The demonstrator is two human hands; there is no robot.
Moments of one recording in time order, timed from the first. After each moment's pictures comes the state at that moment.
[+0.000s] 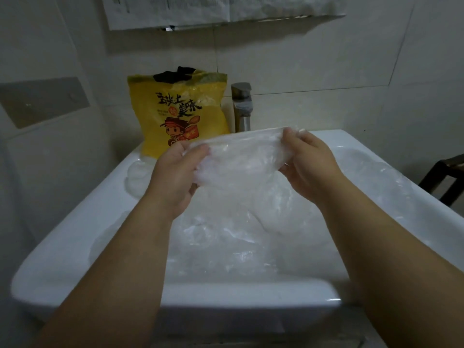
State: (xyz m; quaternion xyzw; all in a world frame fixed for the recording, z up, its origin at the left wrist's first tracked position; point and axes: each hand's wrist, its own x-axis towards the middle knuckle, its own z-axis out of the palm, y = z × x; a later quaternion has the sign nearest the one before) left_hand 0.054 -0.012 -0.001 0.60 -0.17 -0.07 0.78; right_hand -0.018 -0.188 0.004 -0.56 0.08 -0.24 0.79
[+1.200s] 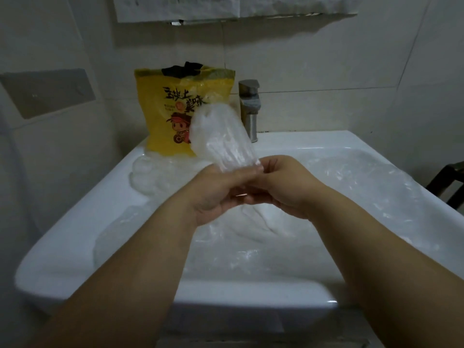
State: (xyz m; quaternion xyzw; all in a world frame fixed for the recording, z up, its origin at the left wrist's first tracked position) left_hand 0.039 -0.028 -0.015 0.61 -0.24 -0.29 0.70; right_hand -0.021 -0.154 -0.005 -0.70 0.02 -0.04 0.71
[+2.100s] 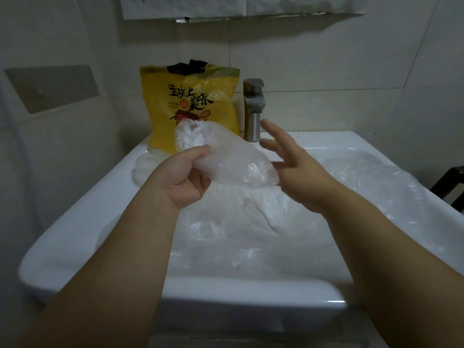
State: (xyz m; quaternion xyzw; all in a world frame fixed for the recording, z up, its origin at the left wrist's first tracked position) left_hand 0.066 -0.002 0.001 0.46 -0.02 -0.24 0.85; right_hand -0.032 -0.164 0.005 -0.77 -0.02 -0.12 0.62
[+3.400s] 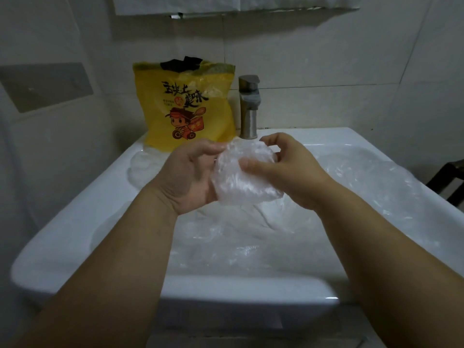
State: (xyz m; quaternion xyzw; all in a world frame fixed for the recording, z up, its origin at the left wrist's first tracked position) left_hand 0.047 -0.001 0.002 0.48 -0.30 -0.40 0.72; right_hand -0.028 -0.161 0.002 -0.77 0.06 -0.16 0.61
